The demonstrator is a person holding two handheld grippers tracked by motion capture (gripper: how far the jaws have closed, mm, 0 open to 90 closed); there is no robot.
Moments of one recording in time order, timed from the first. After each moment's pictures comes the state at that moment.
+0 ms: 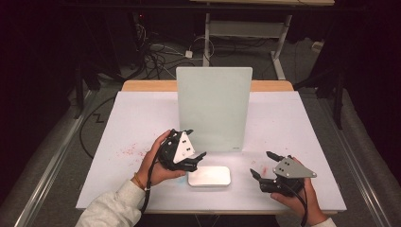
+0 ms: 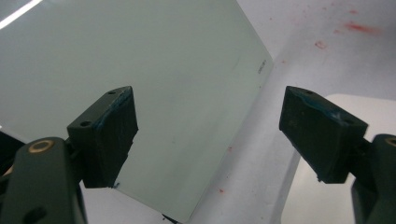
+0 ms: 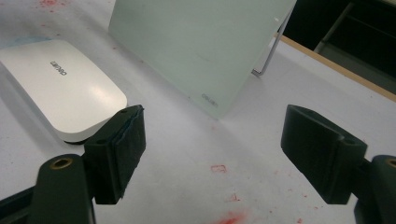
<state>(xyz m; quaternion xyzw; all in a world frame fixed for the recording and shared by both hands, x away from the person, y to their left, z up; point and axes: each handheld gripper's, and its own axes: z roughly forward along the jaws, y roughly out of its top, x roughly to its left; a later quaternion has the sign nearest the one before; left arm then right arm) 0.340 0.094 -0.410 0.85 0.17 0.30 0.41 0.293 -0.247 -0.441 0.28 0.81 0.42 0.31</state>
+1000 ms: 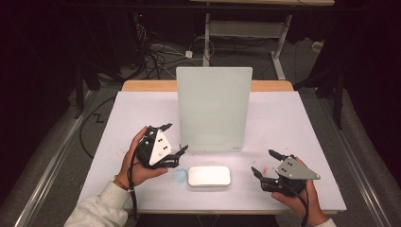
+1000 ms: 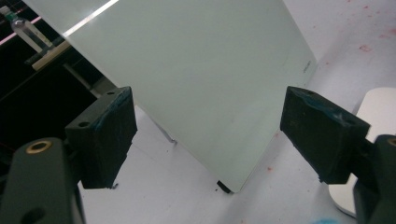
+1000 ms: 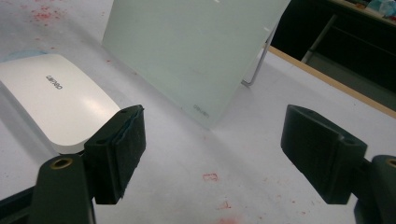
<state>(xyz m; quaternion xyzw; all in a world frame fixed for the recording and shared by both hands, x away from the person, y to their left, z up) 0.329 0.142 -0.399 0.82 0.19 0.36 0.41 0.288 -0.248 -0.435 0.29 0.79 0.43 0.33</state>
